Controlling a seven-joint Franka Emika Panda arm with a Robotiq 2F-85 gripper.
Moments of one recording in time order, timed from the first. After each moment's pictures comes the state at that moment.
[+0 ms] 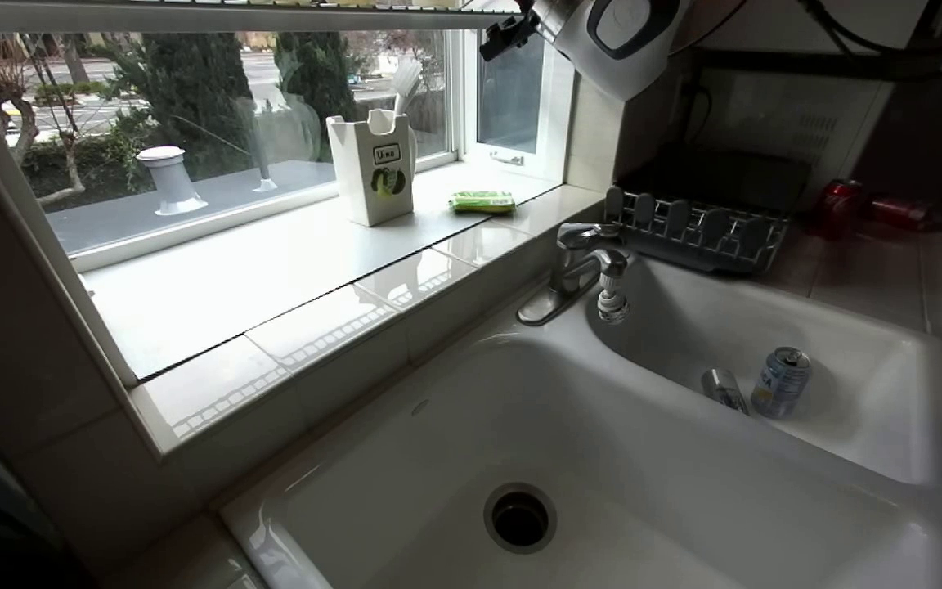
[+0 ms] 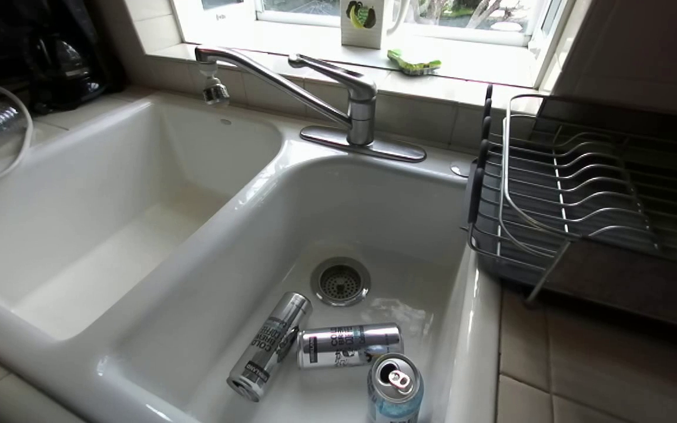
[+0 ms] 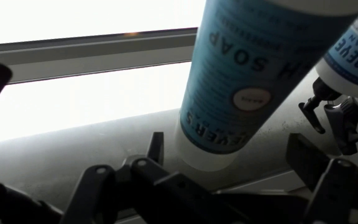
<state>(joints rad) -0.33 0.46 0.31 -1.28 2.51 2.21 -2.71</state>
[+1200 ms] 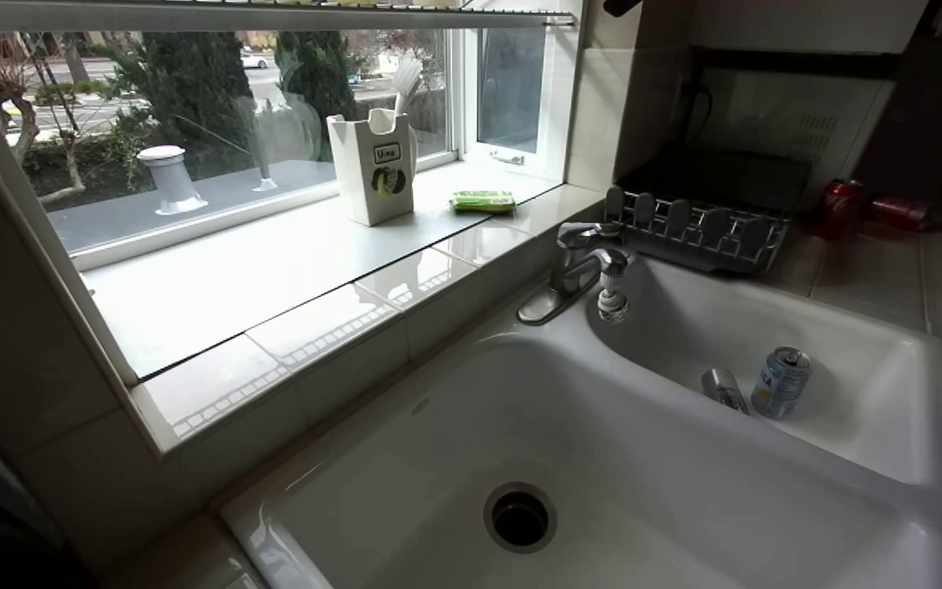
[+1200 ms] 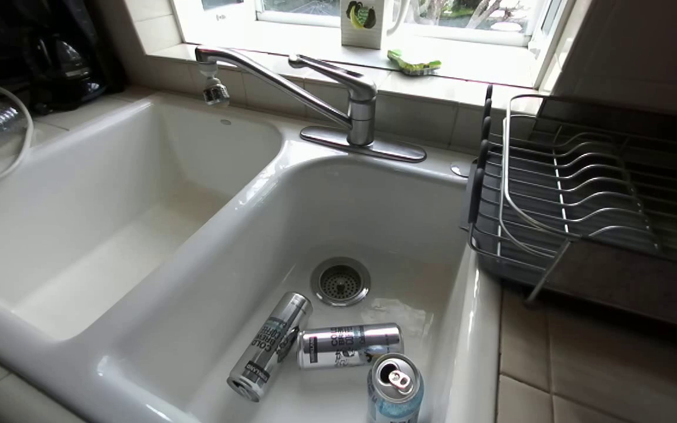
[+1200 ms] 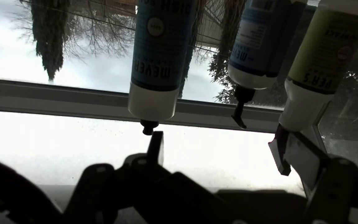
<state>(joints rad) -0.09 -0.07 0.16 -1.67 2.32 2.88 -2.52</state>
